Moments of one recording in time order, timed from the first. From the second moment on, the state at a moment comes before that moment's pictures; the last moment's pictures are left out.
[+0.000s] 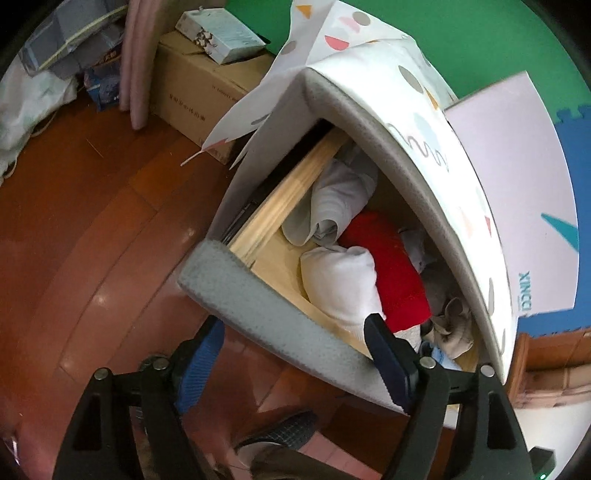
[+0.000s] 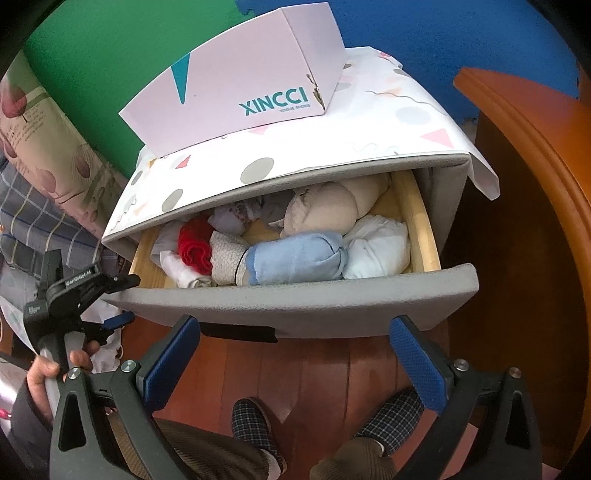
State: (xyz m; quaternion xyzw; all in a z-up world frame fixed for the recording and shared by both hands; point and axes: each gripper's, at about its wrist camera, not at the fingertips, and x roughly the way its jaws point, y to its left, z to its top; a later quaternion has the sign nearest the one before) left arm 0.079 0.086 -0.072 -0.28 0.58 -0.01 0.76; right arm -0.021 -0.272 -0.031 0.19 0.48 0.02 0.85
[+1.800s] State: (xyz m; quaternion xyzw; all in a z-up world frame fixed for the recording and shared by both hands) left arm 0.027 0.095 -0.052 -0.18 0.62 -0.01 0.76; right arm 0.083 -0.262 -0.132 0.16 0.67 -0.07 0.72
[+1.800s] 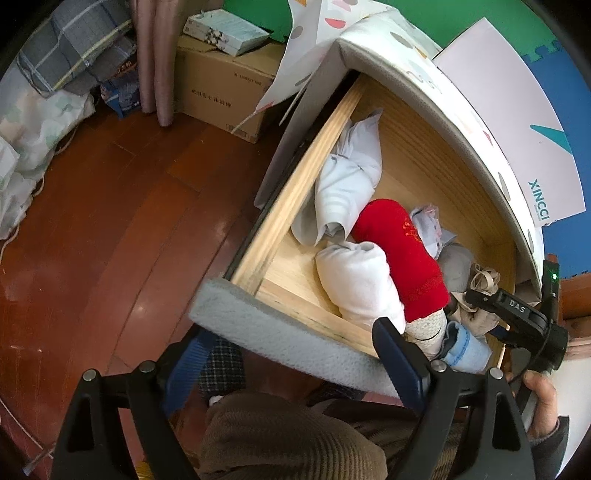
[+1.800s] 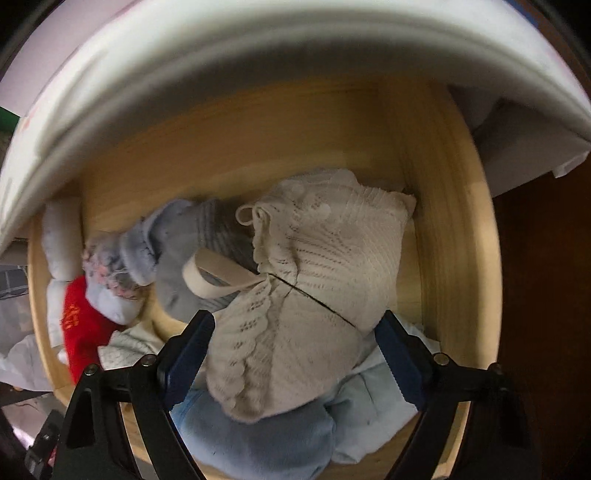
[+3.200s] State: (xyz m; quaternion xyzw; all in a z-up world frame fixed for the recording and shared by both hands) left arm 0.093 0.006 -0.013 -0.13 0.65 -0.07 0.75; right arm -0.001 -0.260 -0.075 0.11 0.63 -0.03 0.77
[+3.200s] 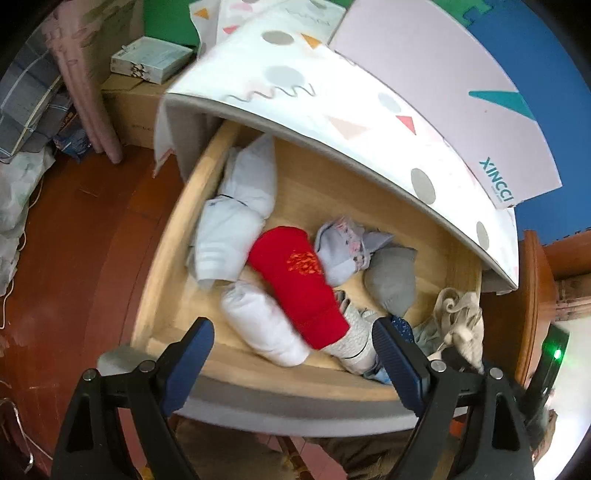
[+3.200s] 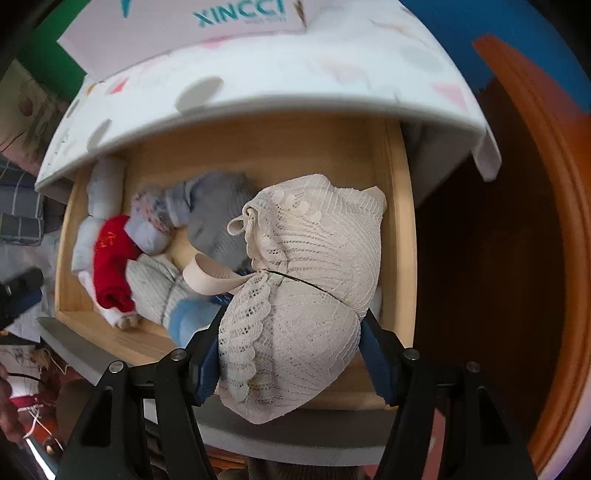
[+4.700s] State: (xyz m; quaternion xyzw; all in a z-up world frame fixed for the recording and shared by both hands) left arm 0.124 -0.039 -0.111 -0.04 0.71 -0.09 0.70; right arm -0.011 -0.284 -0.080 0.15 0.62 -0.03 0.77
